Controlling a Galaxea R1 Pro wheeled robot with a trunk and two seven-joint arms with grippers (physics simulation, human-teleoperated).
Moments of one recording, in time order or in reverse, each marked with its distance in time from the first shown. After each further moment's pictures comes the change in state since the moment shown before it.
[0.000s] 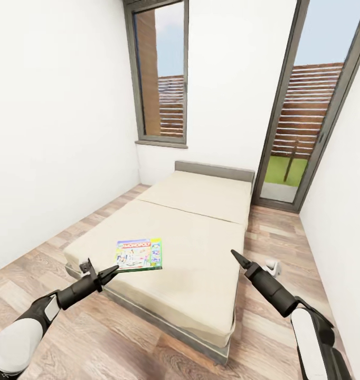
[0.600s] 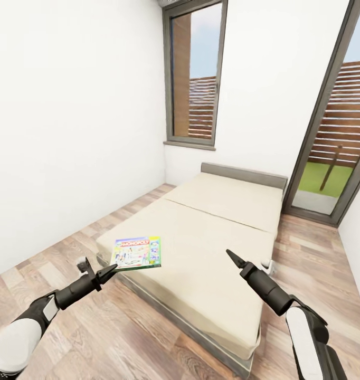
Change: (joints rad) left arm 0.000 0.006 0.008 0.001 0.002 0.001 -0.035; right arm 0.000 0.000 0.044 0.002 0.001 -0.021 -0.002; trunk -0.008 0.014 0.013
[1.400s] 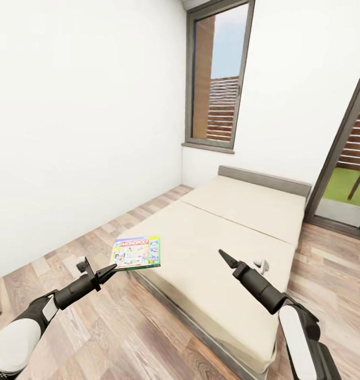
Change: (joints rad) left arm 0.000 0.004 -0.001 0.000 0.001 0.001 0.000; right arm 0.000 0.000 0.064 -0.001 0.002 -0.011 -0.010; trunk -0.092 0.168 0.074
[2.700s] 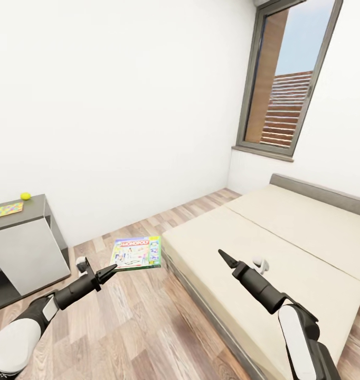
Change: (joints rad) left arm 0.000 0.000 -0.005 0.000 -0.001 -0.001 0.000; right arm 0.000 0.000 0.005 0.001 -0.001 -0.010 -0.002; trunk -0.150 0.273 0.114
